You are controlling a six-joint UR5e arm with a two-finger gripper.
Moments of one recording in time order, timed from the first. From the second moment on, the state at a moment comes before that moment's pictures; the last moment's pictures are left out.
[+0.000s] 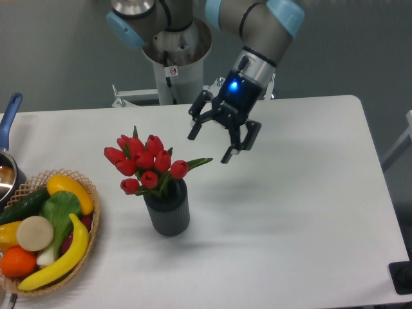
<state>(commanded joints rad) 2.69 -1.60 -2.05 -0.91 0.65 1.49</state>
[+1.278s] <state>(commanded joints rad) 2.59 -1.77 -2.01 -0.76 0.55 1.42</state>
